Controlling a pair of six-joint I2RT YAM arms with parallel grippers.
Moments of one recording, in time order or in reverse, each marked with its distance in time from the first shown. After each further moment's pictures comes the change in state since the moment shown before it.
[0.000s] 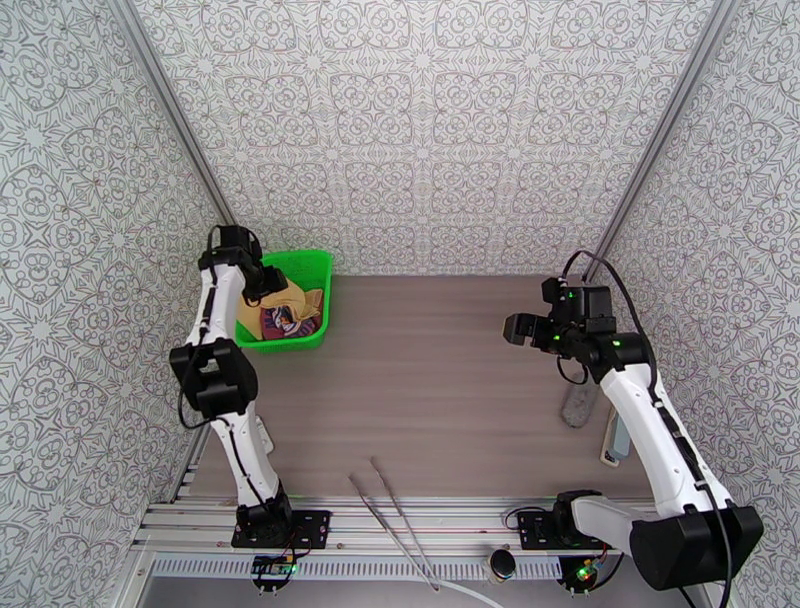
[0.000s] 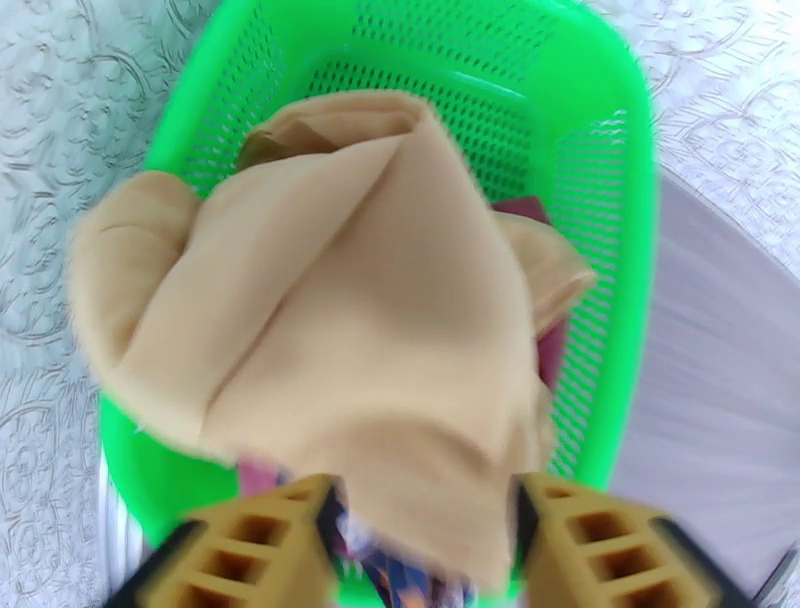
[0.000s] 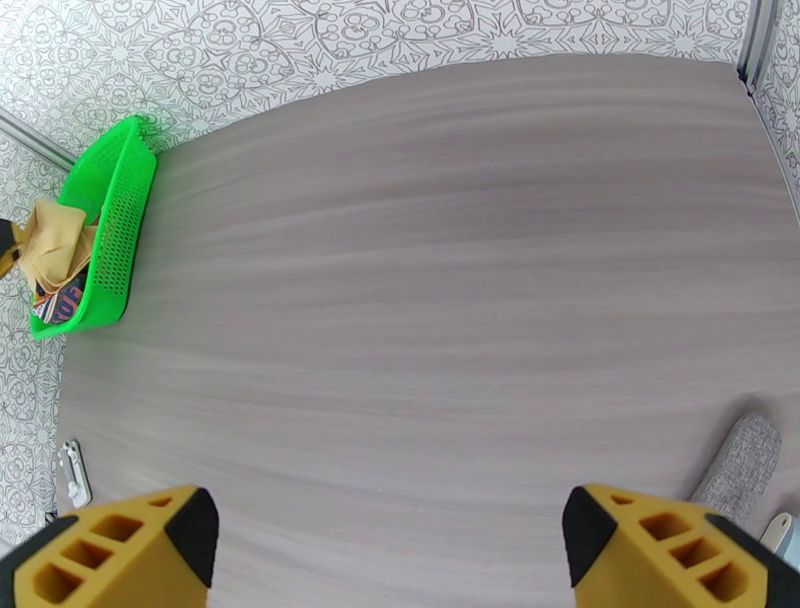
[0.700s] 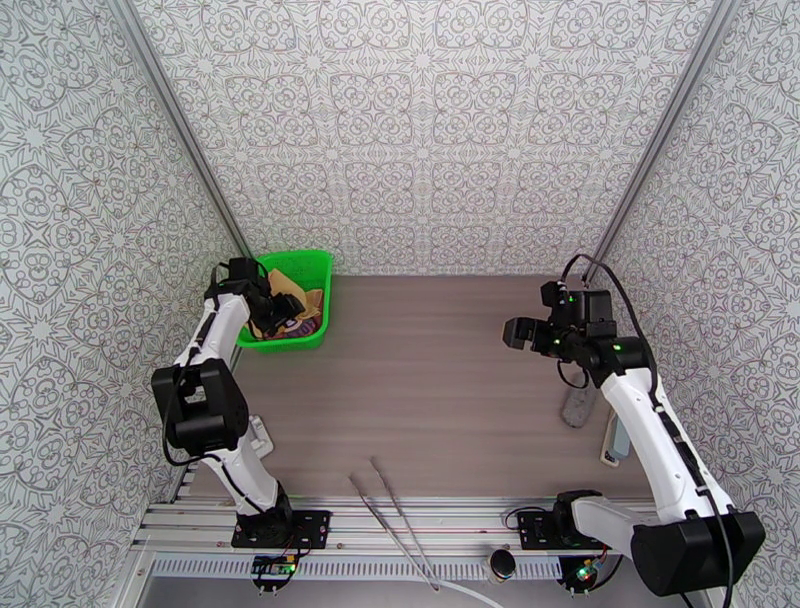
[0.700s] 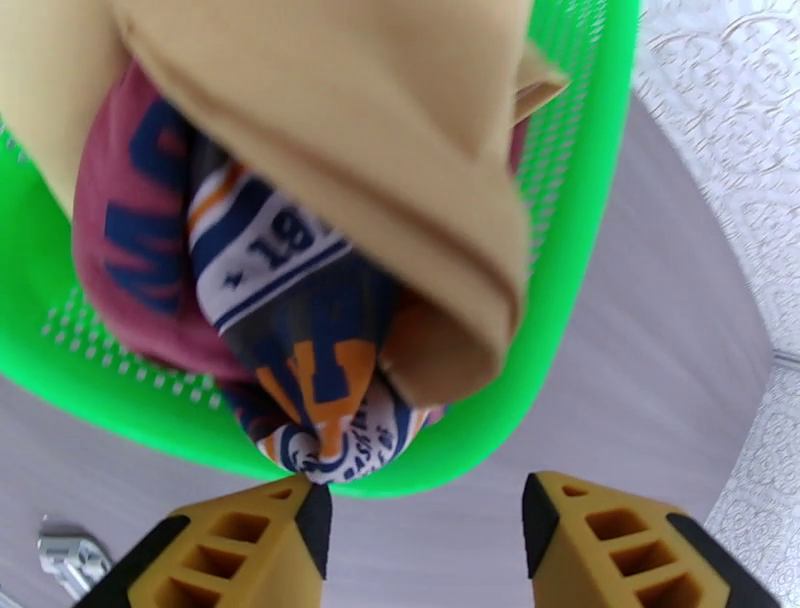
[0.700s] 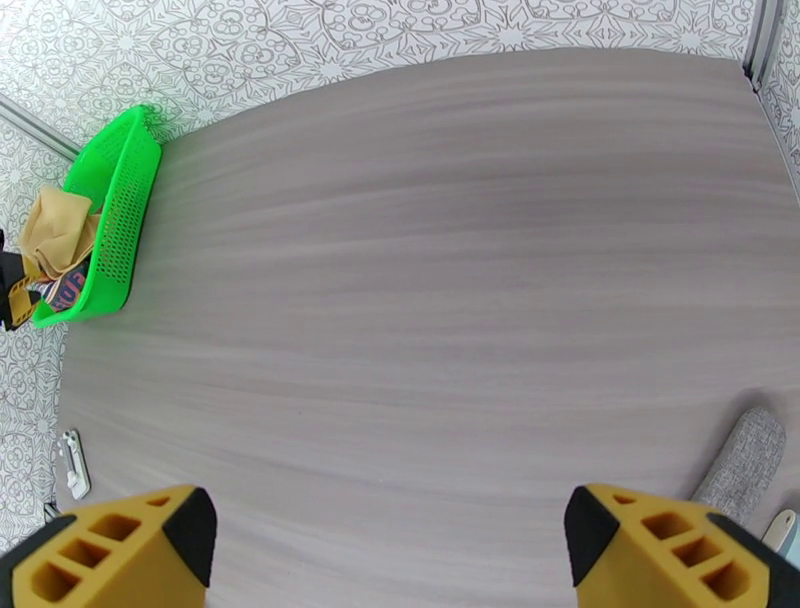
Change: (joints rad) left arm -0.014 -0.190 -0.502 0.228 0.196 -0.262; right arm 0.000 -0.026 -0.028 0.000 -0.014 -0.008
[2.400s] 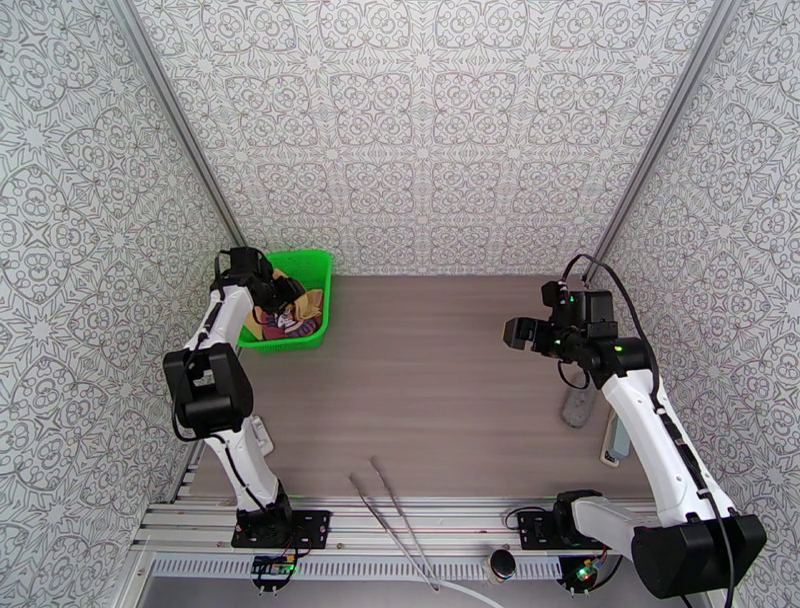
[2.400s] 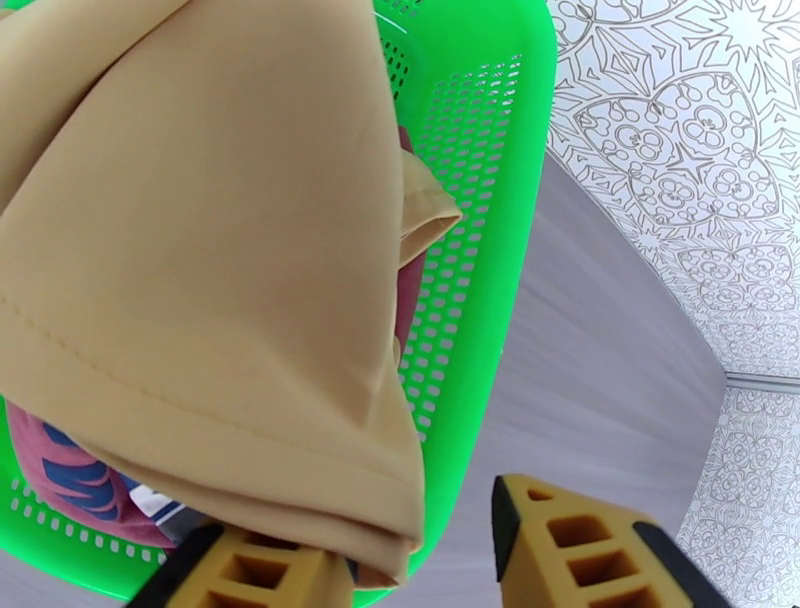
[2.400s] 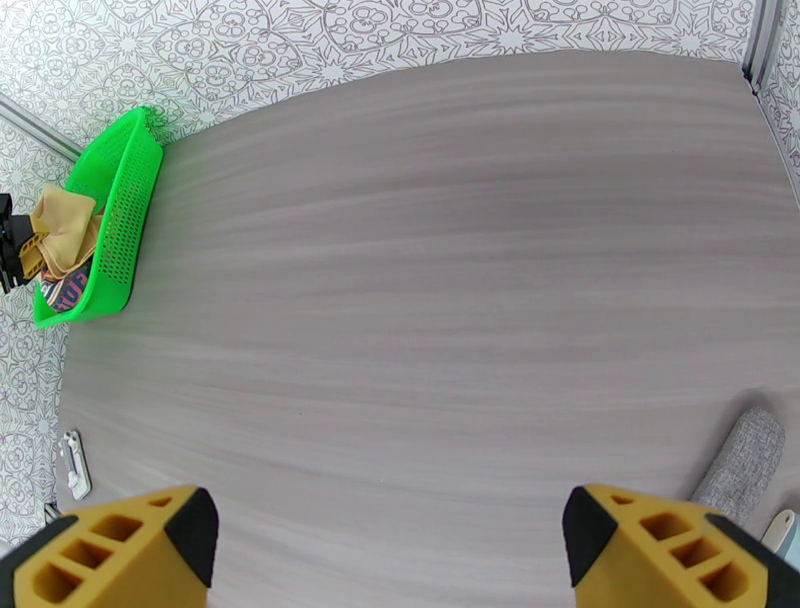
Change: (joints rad) left arm 0.007 0.142 0.137 0.123 0.088 -0.020; right arm 0.000 0.001 0.000 -0.001 0.000 0.001
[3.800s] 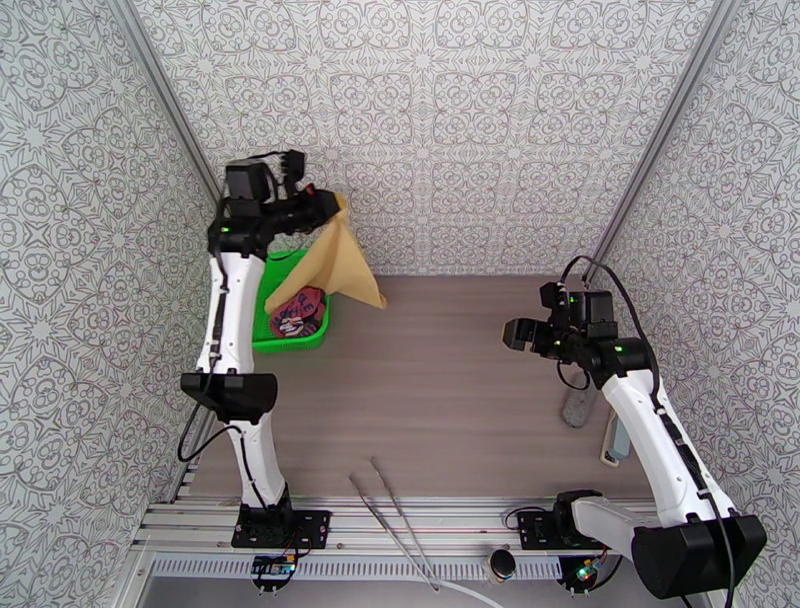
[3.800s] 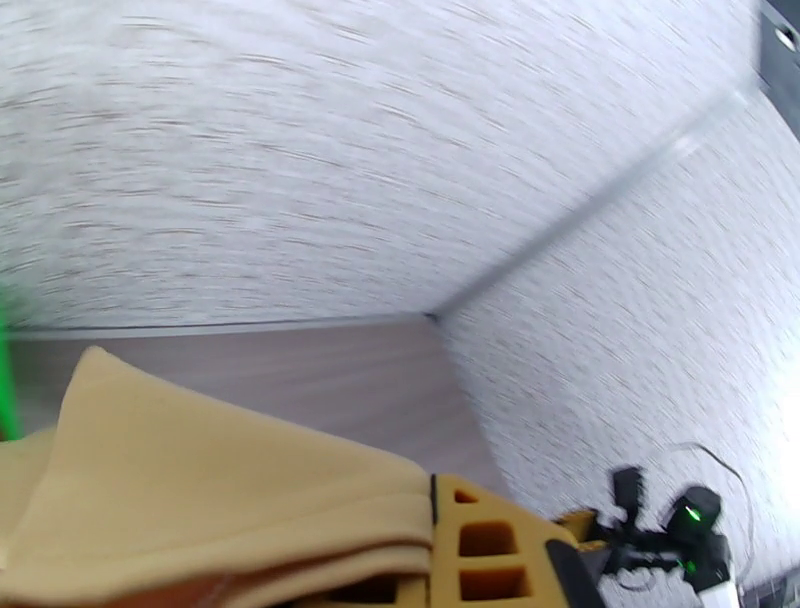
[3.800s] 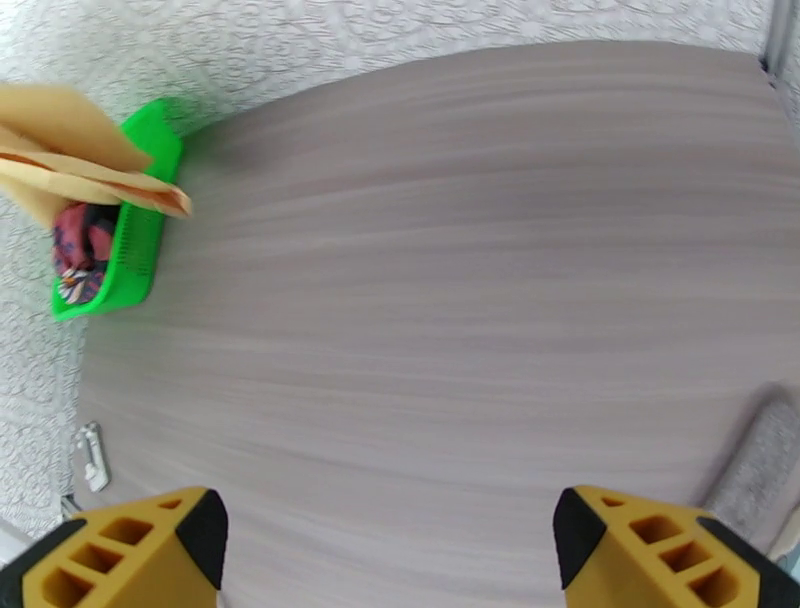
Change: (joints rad) left arm -0.291 0.080 0.854 -0.085 0.390 -0.101; right arm 0.006 -0.001 0.000 0.015 -0.100 0.012
